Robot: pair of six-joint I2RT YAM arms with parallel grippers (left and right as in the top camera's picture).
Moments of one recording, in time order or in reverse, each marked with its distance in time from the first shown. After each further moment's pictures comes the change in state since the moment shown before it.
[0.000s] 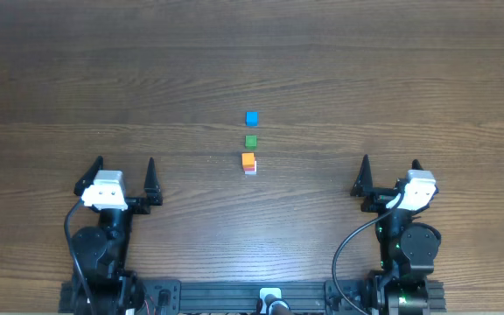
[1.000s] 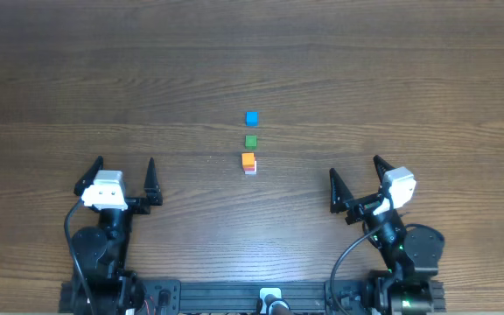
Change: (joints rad) left arm 0.000 0.000 0.000 0.000 0.000 0.000; right arm 0.003 0.008 0.062 -0.047 -0.414 0.085
